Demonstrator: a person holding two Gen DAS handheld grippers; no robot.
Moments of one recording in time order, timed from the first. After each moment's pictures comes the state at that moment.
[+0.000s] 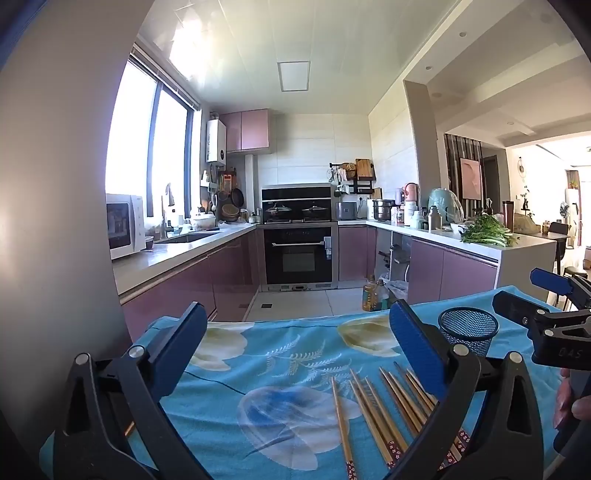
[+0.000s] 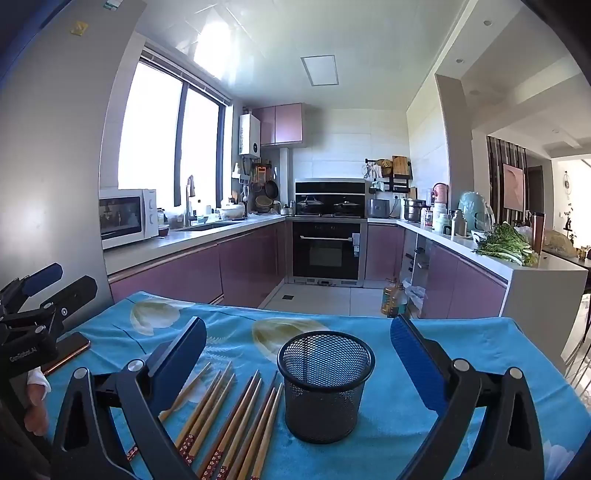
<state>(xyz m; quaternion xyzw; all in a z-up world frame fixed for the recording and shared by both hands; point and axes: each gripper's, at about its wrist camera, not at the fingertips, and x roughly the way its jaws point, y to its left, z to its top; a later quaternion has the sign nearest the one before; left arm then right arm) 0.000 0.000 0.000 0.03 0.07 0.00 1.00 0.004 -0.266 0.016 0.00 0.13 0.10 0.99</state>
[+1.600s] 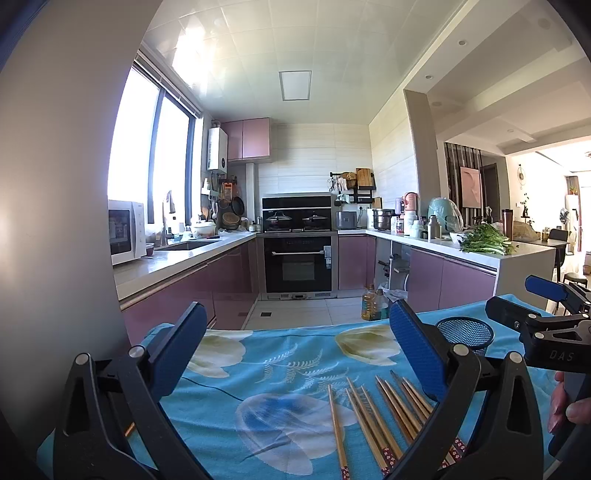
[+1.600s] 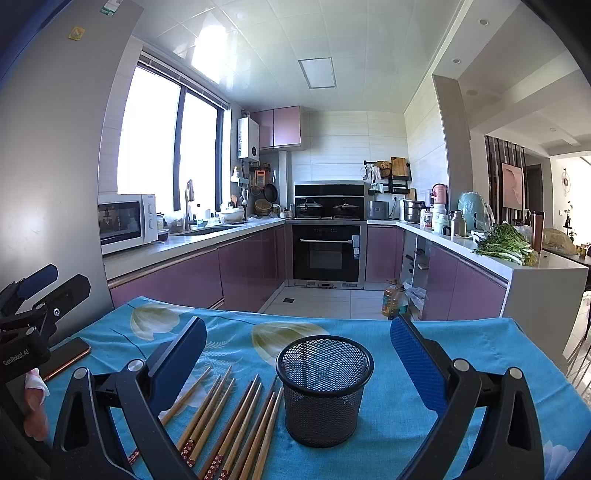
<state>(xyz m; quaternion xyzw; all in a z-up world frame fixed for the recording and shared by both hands) -0.006 -0.002 0.013 0.02 0.05 0.00 1.00 0.000 -0.264 0.007 0.01 0.11 0.10 0.99</state>
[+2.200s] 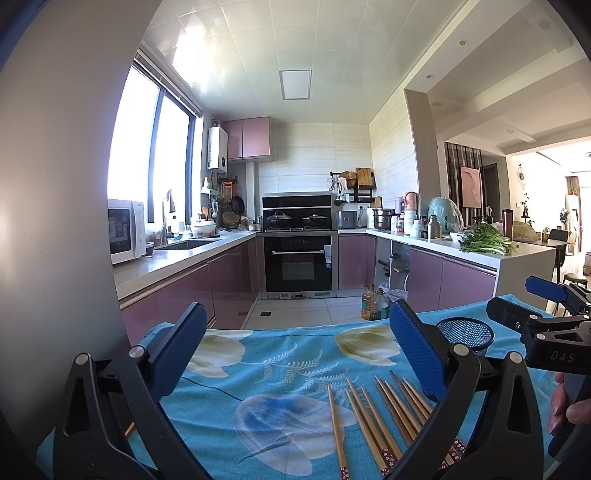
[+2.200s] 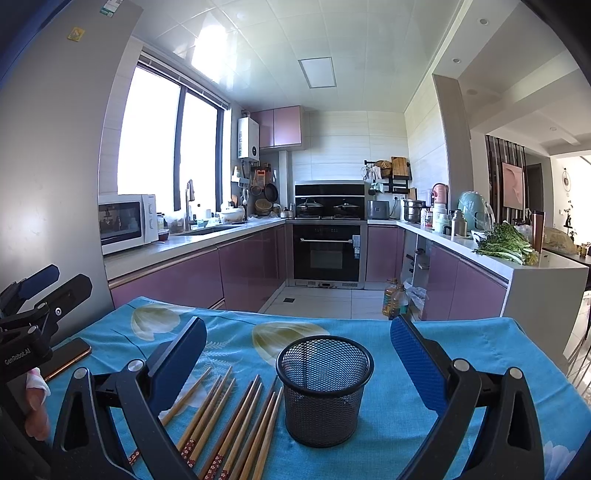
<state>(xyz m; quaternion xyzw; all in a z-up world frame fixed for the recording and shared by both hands) -0.006 -0.002 0.013 0.02 0.05 0.00 1.00 0.001 -0.264 0.008 0.01 0.12 0.10 0.99</state>
